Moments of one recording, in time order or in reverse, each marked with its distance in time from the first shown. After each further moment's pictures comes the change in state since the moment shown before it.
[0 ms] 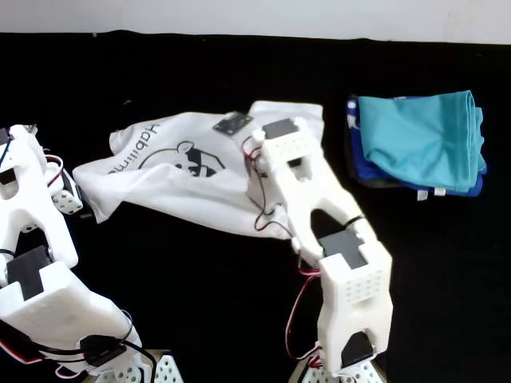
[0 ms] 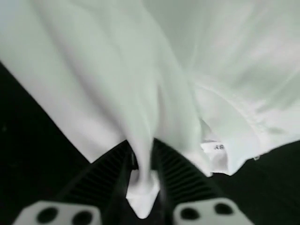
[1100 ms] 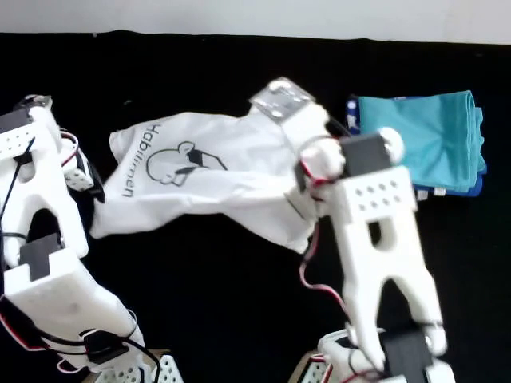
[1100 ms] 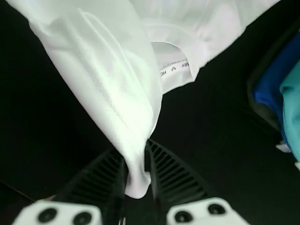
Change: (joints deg) left arm 6.0 5.6 -9.2 -2.6 0.0; right arm 6.0 -45.5 8.8 20.0 -0.1
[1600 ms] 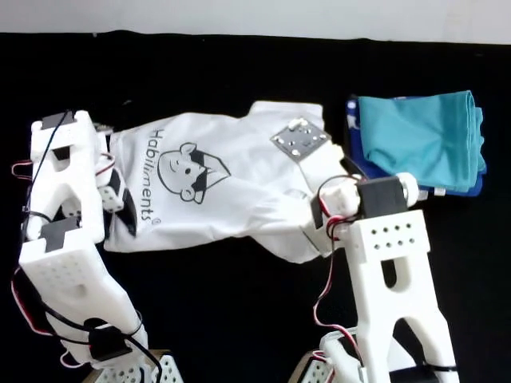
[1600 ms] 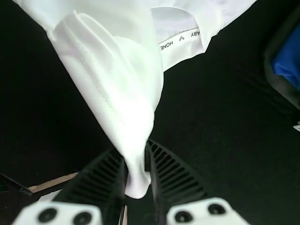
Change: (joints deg) left arm 6.0 9.1 0.1 12.7 -9.5; right arm 2.6 -12.9 20.0 -5.8 3.1
